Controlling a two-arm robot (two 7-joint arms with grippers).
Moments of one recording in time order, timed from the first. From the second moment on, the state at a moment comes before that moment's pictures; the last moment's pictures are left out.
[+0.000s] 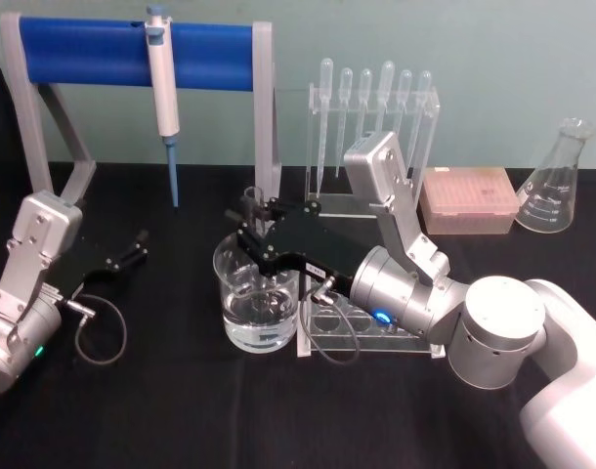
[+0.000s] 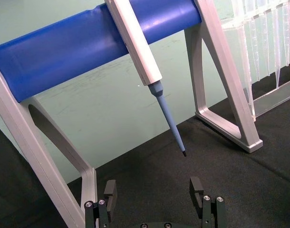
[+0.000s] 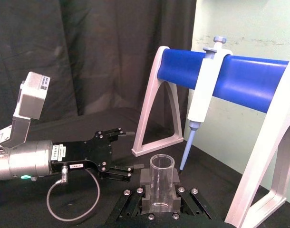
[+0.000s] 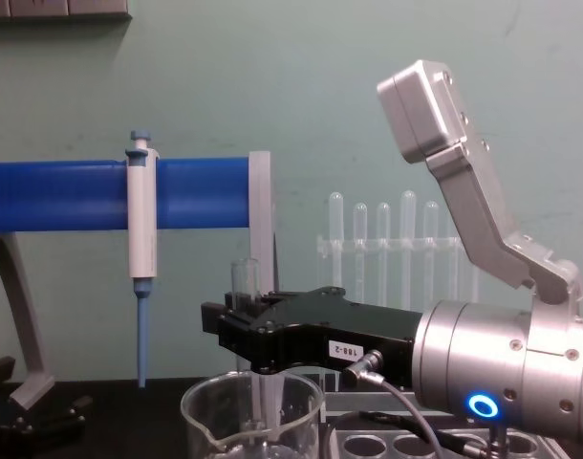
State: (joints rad) left arm -0.20 0.60 0.45 -1.41 -0.25 -0.12 0.03; right arm 0.39 0.26 -0.56 -1.44 0.32 0.03 0.46
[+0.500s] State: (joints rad) left arm -0.20 0.60 0.45 -1.41 -0.25 -0.12 0.03; right arm 0.39 0.26 -0.56 -1.44 0.32 0.03 0.46
